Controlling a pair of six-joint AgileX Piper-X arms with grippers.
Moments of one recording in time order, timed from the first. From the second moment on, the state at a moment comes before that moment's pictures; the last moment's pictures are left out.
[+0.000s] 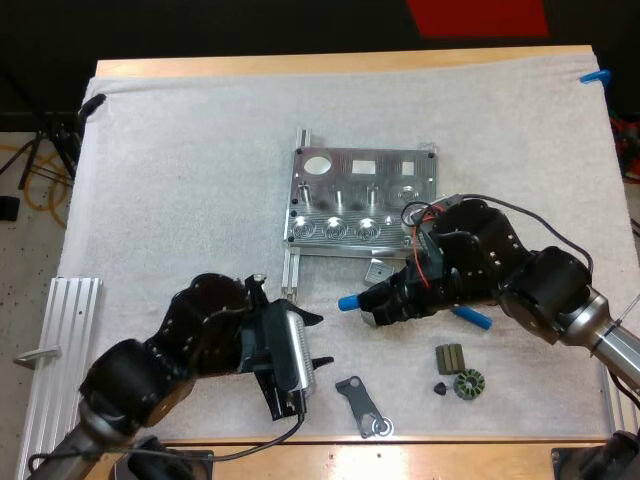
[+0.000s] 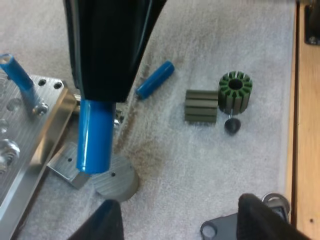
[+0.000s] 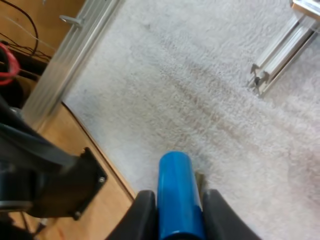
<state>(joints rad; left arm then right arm) -0.69 0.76 -0.82 0.92 0.43 -1.30 0.75 1.22 -1.05 0.76 -0.49 -1.54</state>
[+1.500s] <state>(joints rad) -0.69 0.75 -0.82 0.92 0.04 -1.78 0.75 1.39 -1.42 1.22 0.02 -2.04</state>
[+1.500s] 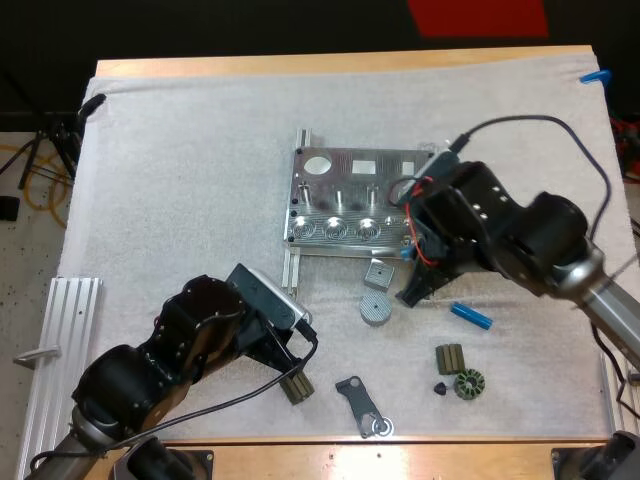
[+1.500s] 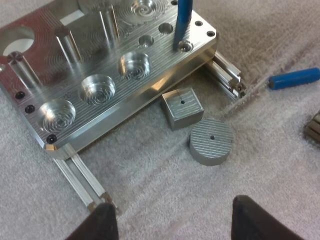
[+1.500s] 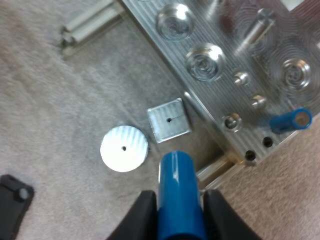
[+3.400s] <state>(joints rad) -0.69 0.76 -0.82 0.92 0.04 -1.77 0.60 1.93 -1.68 1.19 0.14 -2.27</state>
